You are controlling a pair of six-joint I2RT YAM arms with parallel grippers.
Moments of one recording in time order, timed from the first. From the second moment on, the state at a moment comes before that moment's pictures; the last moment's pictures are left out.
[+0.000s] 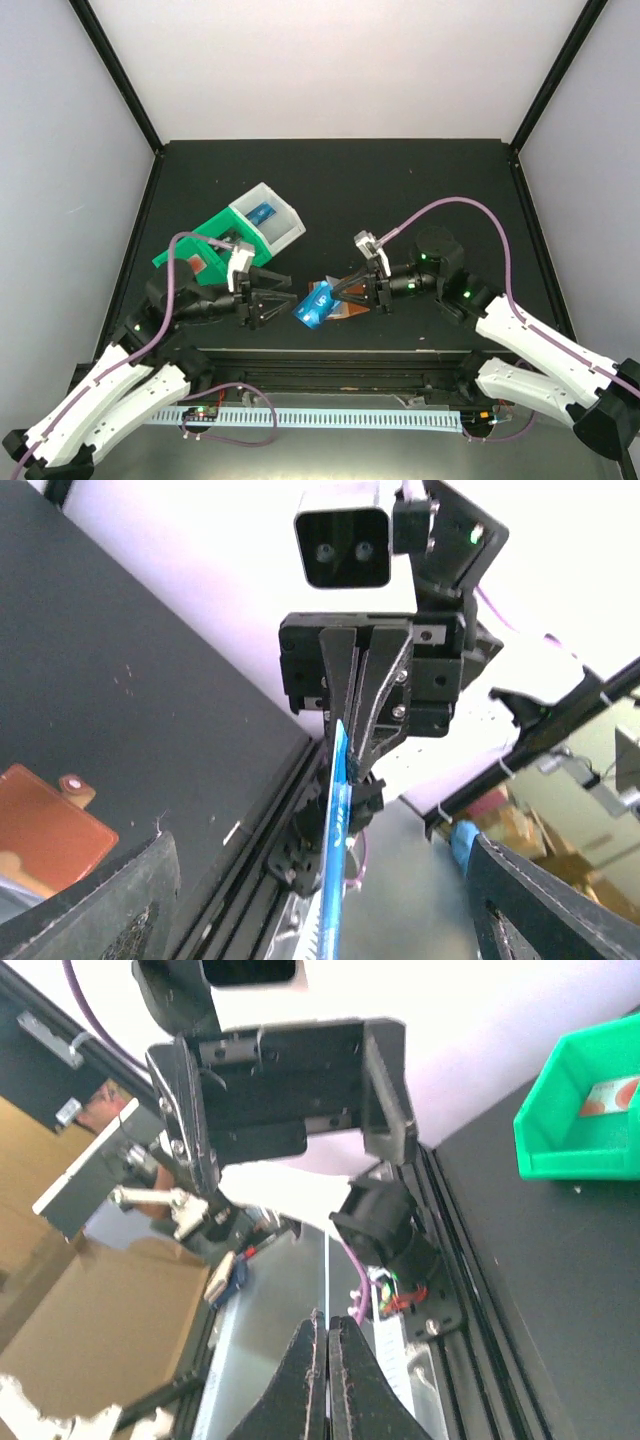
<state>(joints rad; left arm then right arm) -0.67 0.54 0.68 -0.31 0.70 -0.61 0.78 0.95 0.75 -0.05 -0.95 0.53</state>
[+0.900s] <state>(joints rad) -0.67 0.49 0.51 0.02 0.58 -0.90 0.78 1.08 0.56 0.69 -0.66 1.21</state>
